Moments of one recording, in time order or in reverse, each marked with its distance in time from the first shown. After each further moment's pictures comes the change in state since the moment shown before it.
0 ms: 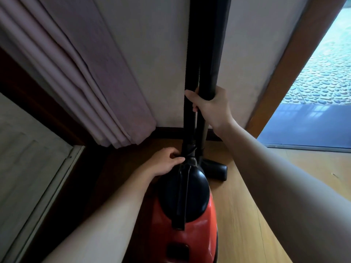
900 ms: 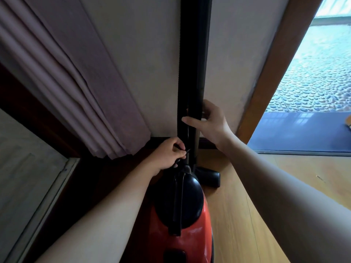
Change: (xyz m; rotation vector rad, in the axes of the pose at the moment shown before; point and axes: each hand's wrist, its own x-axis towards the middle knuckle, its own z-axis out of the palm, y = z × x) left_hand -0.002 0.046 -0.016 -0.350 0.024 0.084; right_hand -0.015 0.004 -0.026 -0.185 -0.074 -0.014
